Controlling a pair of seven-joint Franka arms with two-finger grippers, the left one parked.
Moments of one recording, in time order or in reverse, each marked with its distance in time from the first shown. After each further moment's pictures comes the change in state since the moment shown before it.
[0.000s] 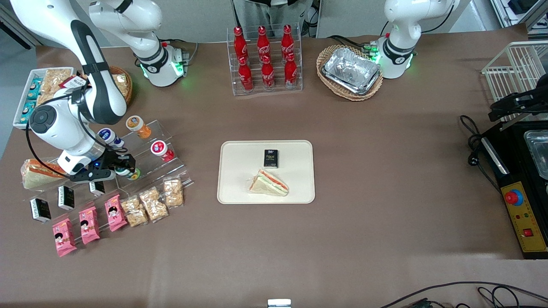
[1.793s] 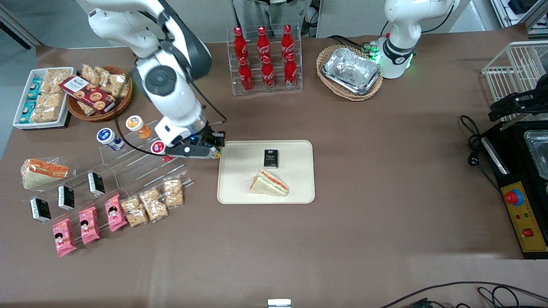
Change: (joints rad) arm 0.532 0.040 0.078 0.289 -0.030 -0.260 0.843
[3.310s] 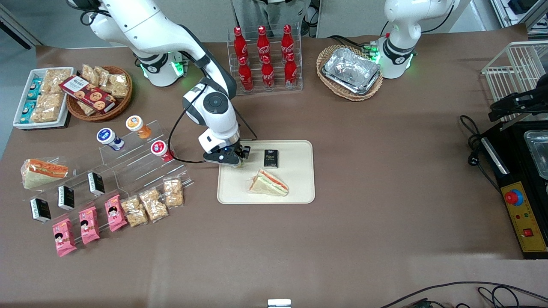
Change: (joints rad) arm 0.114 0.275 -0.002 -0.093 -0.221 0.384 0.383
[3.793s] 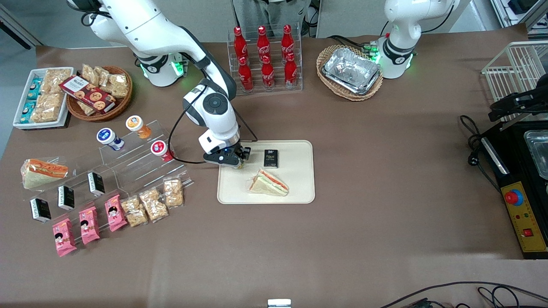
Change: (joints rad) arm 0.000 0.005 -0.004 0.000 0.000 0.014 0.007
